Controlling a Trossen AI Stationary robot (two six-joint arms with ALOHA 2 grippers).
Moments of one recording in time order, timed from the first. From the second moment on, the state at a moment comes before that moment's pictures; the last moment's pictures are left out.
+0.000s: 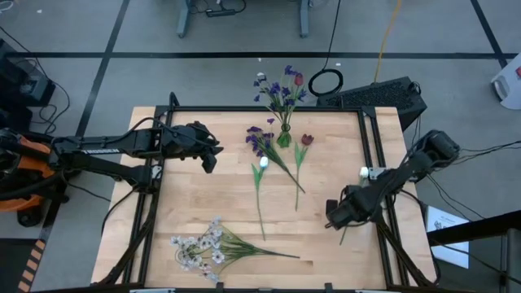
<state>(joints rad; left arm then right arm) 0.10 1.00 0.94 -0.59 -0.26 -0.44 0.58 1.42 0.70 -0.95 -0.11 2.31</state>
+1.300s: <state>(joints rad) 0.10 1.03 0.94 0.03 -0.02 -0.26 0.26 1.25 0.84 0.21 0.68 0.41</state>
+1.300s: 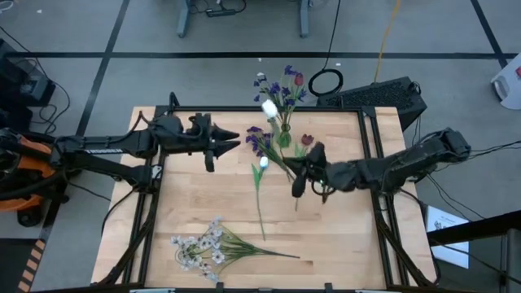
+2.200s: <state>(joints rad) 0.10 1.21 0.94 0.40 0.13 -0.14 0.06 1.44 1.08 0.29 0.30 0.13</state>
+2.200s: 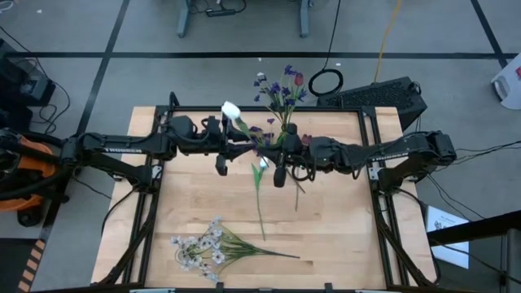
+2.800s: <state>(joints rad) 0.11 1.17 0.94 0.39 0.11 -0.15 0.06 1.44 1.08 0.28 0.30 0.17</state>
